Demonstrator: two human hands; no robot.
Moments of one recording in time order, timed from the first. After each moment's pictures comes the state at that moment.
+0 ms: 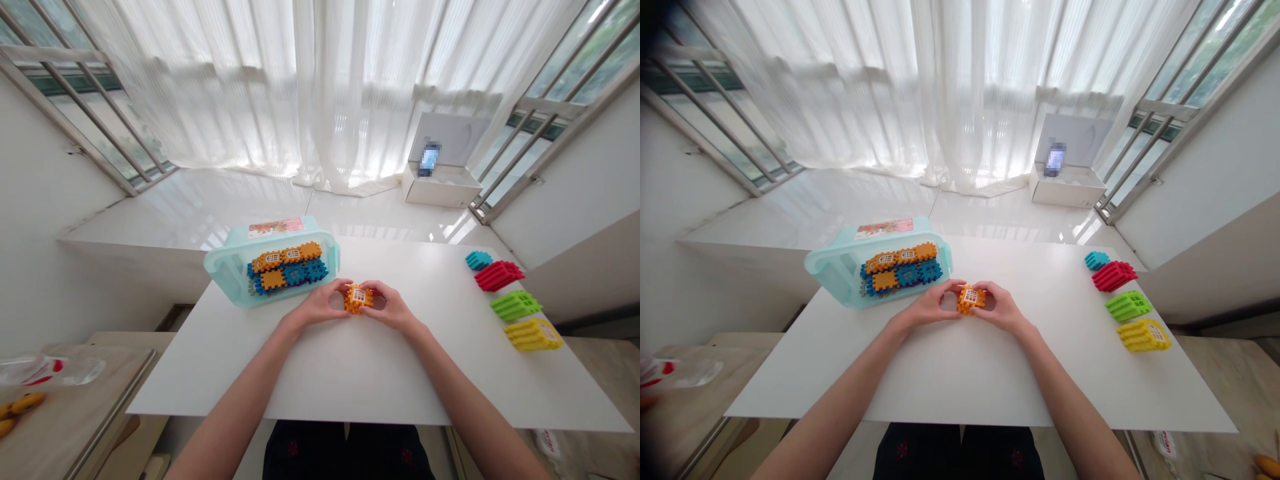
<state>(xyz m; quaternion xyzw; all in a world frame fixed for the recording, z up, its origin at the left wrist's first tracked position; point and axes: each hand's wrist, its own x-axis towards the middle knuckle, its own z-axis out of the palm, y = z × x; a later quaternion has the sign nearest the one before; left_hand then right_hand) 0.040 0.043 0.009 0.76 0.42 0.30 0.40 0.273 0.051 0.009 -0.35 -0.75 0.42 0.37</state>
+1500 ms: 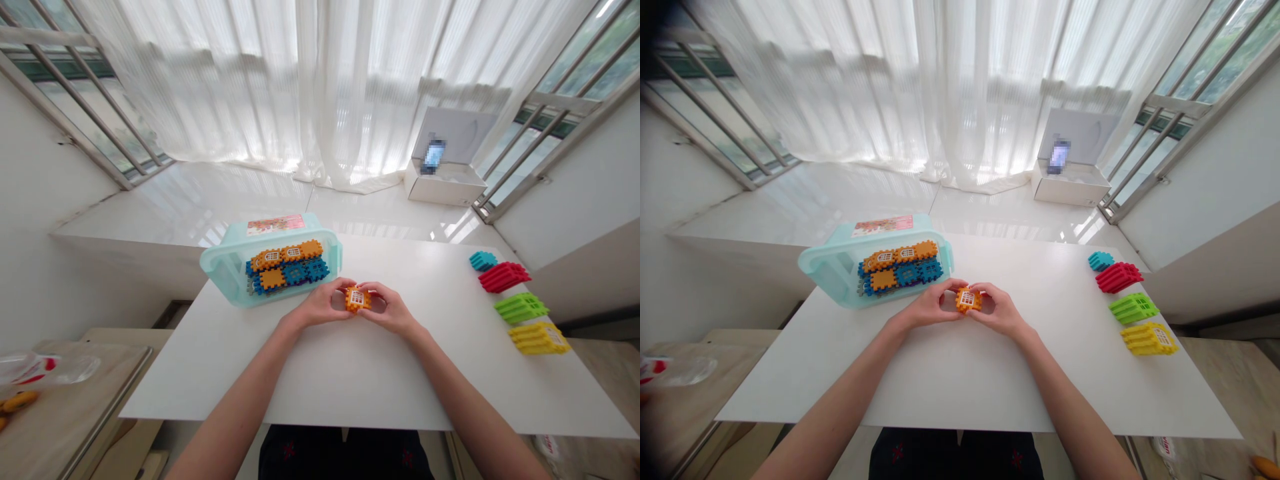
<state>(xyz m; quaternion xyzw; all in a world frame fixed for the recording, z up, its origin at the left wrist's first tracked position) 0.043 0.041 0.014 0.75 0.41 0.32 0.41 0.266 0.048 0.014 -0.33 -0.76 0.42 0.37</state>
